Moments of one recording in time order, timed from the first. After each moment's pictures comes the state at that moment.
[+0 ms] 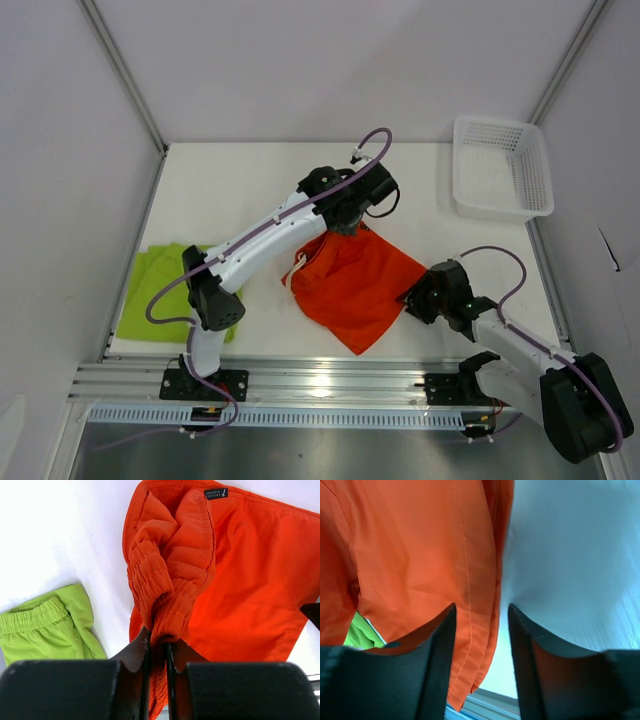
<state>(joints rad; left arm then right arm) -0.97 1.98 2.20 -1.36 -0.54 -0.44 0.41 0.99 0.32 -0.20 -0.07 1.10</state>
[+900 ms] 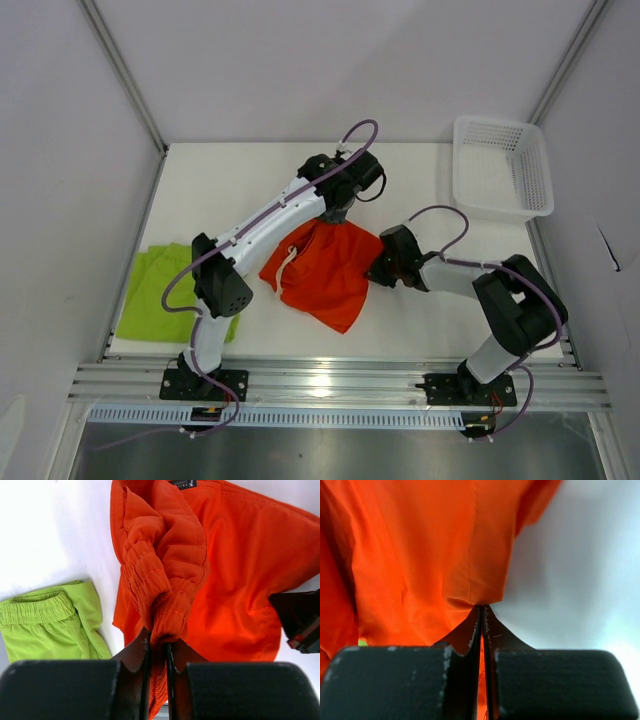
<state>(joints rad) -0.85 2.06 2.20 -1.36 -0.52 -0.44 0.57 1.60 0.72 -0.02 0.00 1.06</state>
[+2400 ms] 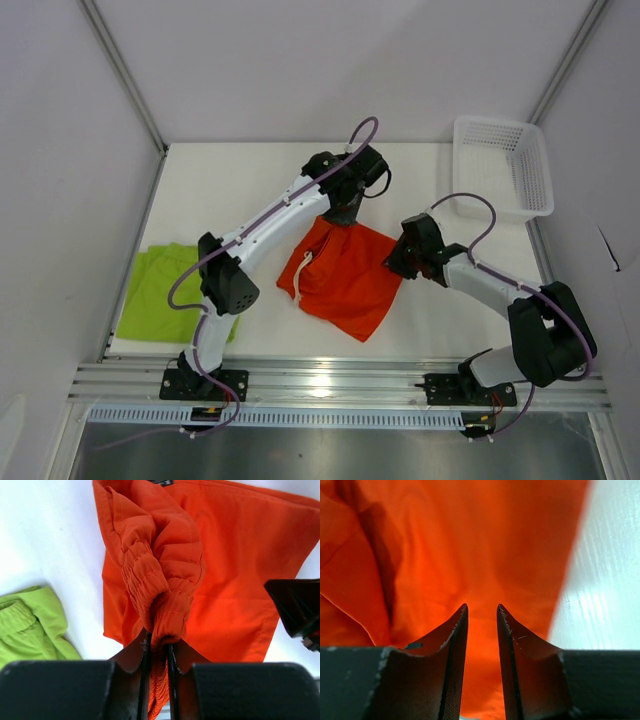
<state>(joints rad) -0.85 2.12 2.28 -1.36 -0.36 -0.45 0.47 1.42 0.78 -0.25 0.04 0.95</state>
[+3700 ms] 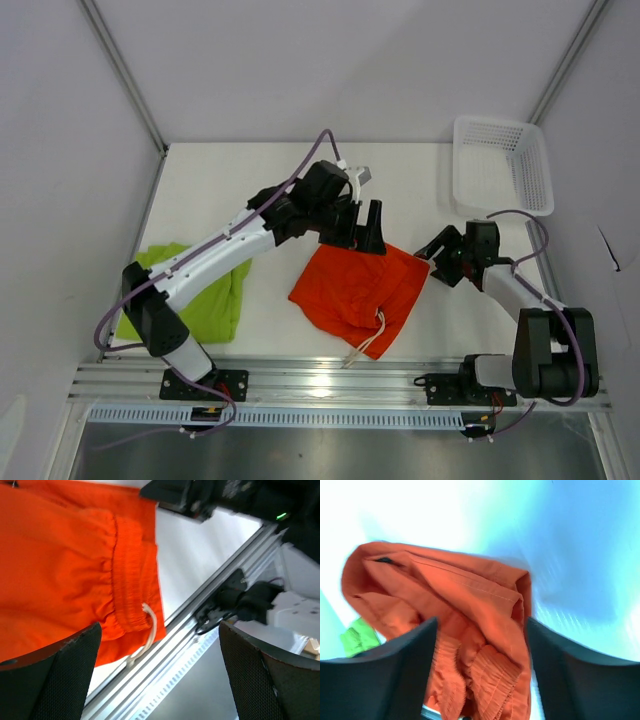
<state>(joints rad) -0.85 1.64 1.66 -0.77 0.26 -0.56 0.05 1.33 0.62 -0.16 -0.26 0.83</state>
